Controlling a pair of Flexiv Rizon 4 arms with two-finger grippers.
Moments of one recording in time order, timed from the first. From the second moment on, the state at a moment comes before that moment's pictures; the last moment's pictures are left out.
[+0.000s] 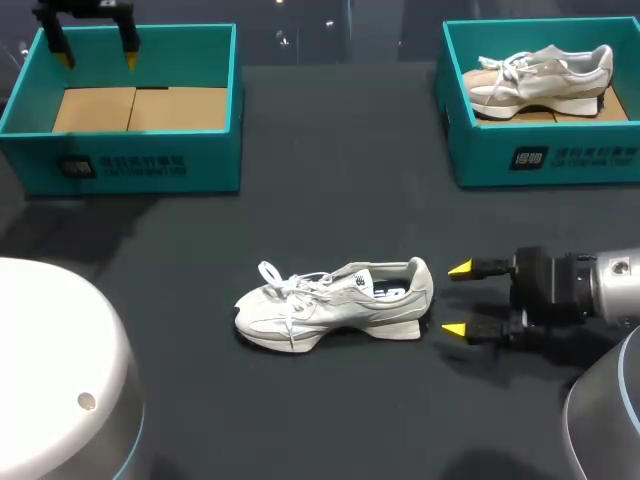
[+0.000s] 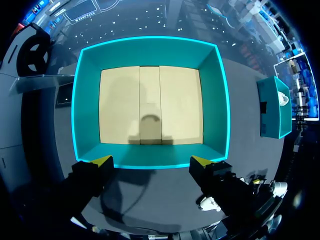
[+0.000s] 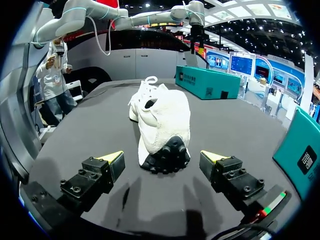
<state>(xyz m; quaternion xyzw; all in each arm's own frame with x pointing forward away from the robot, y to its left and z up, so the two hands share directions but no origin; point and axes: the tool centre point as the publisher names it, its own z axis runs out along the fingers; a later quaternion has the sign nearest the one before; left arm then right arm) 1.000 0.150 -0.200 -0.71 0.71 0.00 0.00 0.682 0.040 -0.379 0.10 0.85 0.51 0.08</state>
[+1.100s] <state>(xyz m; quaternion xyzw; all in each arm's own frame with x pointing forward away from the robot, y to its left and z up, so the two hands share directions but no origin) 1.000 0.150 -0.200 -0.71 0.71 0.00 0.00 0.700 0.097 -0.401 0.06 0.83 0.55 0.02</state>
